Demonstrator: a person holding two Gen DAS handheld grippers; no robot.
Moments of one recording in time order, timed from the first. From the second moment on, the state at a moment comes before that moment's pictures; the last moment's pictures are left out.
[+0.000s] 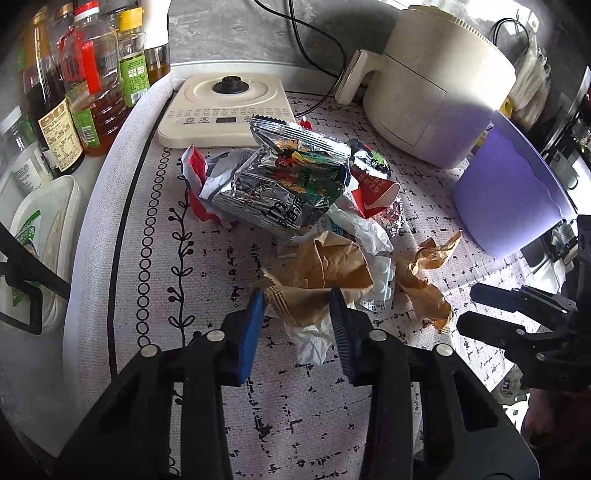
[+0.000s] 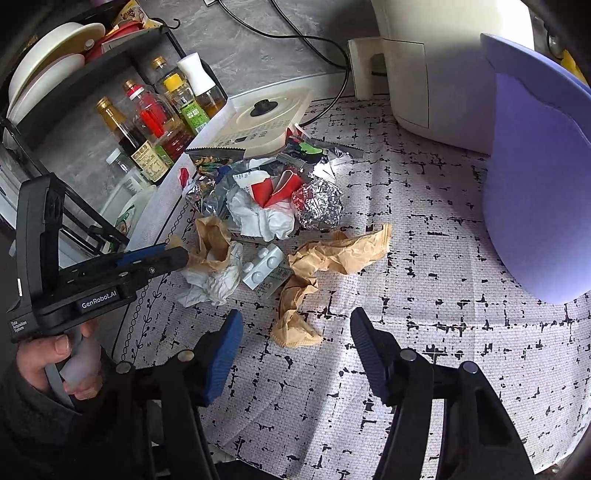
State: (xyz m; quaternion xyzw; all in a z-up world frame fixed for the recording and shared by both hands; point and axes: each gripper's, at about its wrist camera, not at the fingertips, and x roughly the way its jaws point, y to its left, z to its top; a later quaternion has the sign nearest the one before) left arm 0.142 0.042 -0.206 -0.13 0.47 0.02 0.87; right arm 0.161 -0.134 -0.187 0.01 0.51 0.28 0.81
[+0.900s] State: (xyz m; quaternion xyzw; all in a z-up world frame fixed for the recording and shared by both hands) left arm 0.114 0.040 -0.155 -0.13 0.40 -0.01 0.91; right arm 0.137 -0.160 -0.122 0.04 0.46 0.26 0.85
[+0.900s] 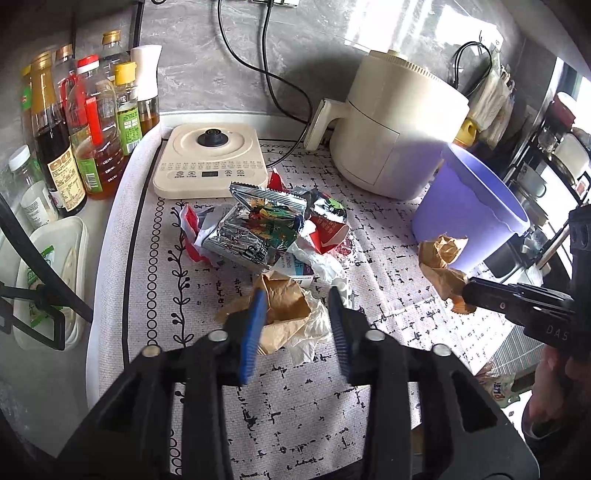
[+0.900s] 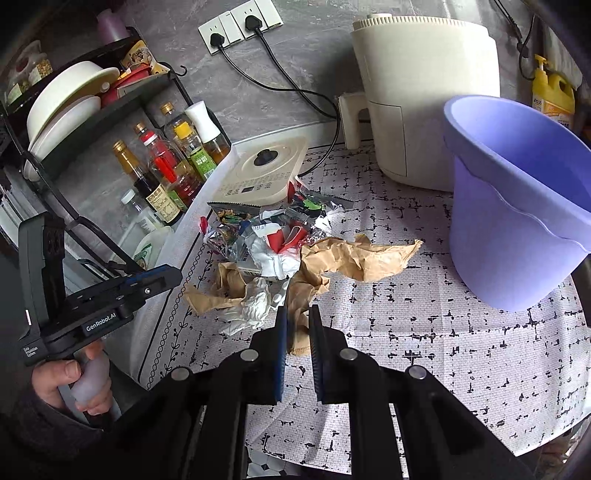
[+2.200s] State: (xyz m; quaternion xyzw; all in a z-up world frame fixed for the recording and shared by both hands) left arm 0.149 0.028 -0.072 -0.09 0.30 -0.04 0.95; right arm 0.156 -0.186 -0.049 0.05 0.37 0.26 0.89
